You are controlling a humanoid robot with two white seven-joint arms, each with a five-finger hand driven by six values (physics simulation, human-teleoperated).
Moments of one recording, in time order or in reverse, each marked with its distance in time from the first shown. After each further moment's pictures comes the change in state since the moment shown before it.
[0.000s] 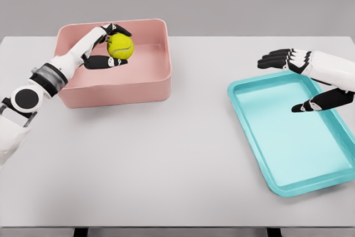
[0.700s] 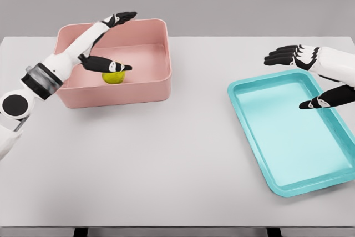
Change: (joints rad) left arm 0.064 0.081 0.015 -0.149 0.015 -0.244 0.001; right arm -0.003 -0.038 -0.016 0.000 -0.003 0.000 0.000
